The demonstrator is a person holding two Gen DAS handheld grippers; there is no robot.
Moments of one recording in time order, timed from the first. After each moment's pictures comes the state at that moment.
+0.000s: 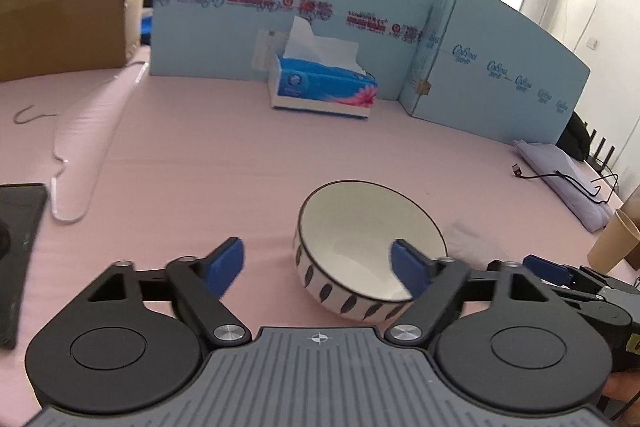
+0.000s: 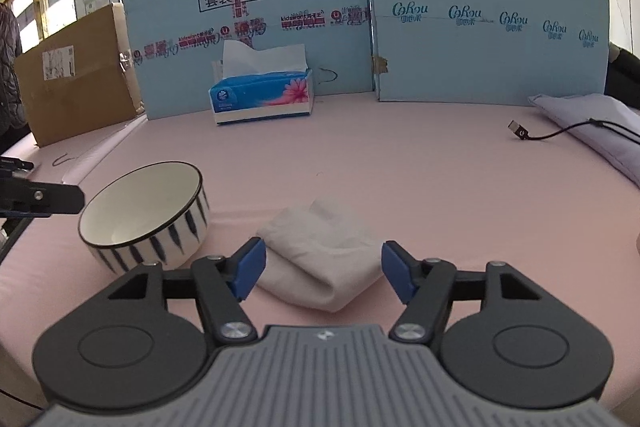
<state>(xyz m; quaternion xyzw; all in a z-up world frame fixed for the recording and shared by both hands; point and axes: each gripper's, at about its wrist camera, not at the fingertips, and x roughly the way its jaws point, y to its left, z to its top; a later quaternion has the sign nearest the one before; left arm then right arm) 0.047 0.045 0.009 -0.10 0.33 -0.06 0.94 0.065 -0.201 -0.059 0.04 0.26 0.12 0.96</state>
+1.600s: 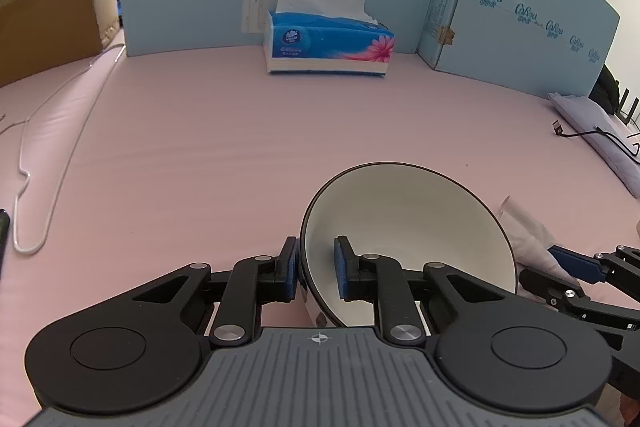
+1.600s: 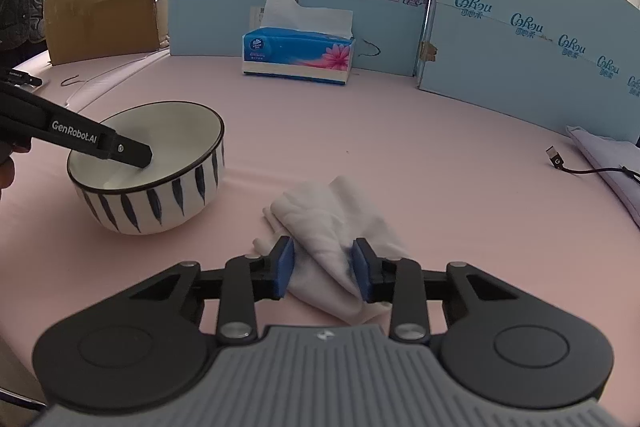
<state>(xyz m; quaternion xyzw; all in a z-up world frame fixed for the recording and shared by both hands) 0.108 0.031 -0.032 -0.04 0.39 -0.04 0.92 0.082 -0.176 -0.068 -0.06 0.28 0.16 0.94</state>
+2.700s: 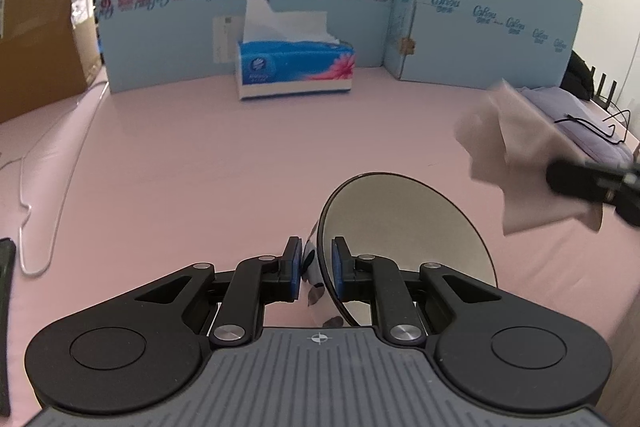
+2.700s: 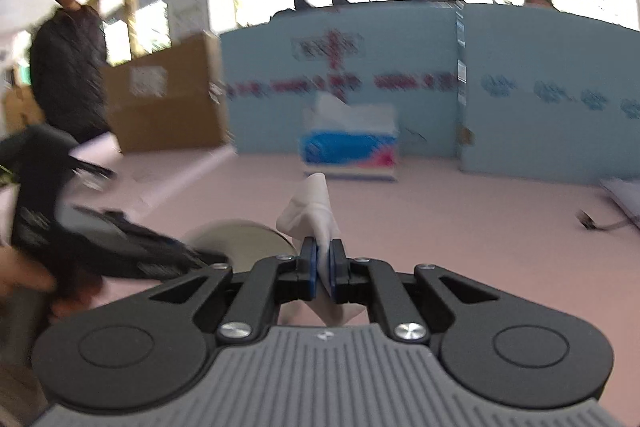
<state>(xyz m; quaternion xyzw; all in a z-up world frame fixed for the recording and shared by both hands) 0.083 0.014 -0.015 0.00 0.35 -0.07 0.93 0.054 -0.195 -0.002 0.03 0.17 0.29 0.94</state>
